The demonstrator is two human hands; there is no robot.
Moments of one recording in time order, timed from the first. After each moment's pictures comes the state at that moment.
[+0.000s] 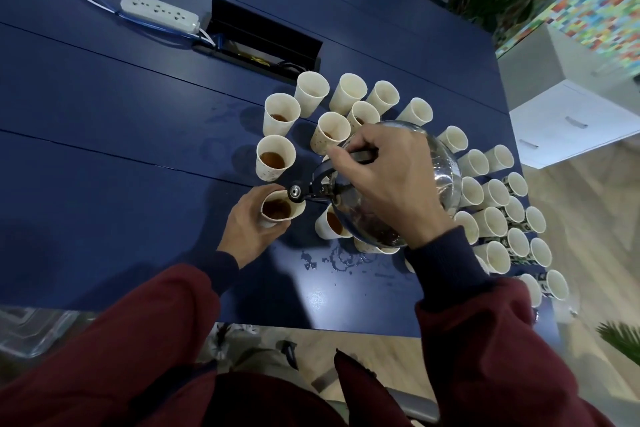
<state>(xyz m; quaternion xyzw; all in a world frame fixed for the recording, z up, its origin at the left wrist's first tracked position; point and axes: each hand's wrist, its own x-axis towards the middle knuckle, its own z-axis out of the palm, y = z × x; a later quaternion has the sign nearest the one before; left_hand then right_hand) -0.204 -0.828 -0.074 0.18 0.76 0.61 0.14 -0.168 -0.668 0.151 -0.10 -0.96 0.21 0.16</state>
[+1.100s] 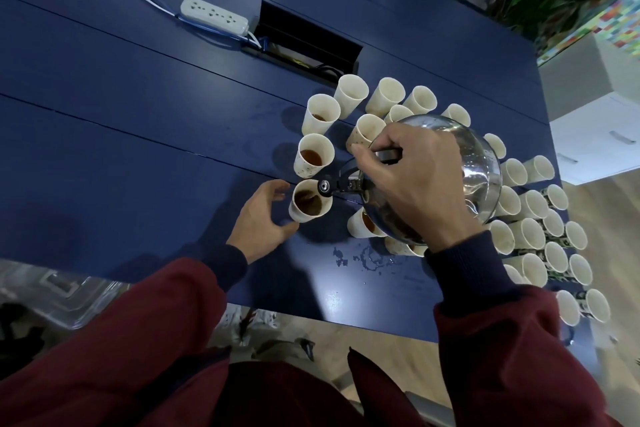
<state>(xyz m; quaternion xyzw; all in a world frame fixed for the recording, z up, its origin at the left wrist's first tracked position) -0.208 -0.874 -0.064 0.14 0.80 0.55 0.19 -0.171 -0.697 0.150 -0.07 -0.97 0.17 0.18</state>
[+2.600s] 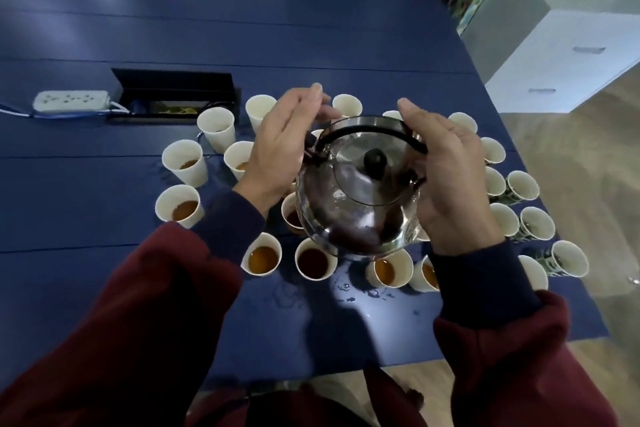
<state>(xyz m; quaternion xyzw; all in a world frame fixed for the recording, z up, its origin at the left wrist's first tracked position) -0.205 -0.591 0.131 0.25 0.63 0.71 0.16 -0.085 -0.476 0.175 -0.31 -0.56 0.72 0.27</state>
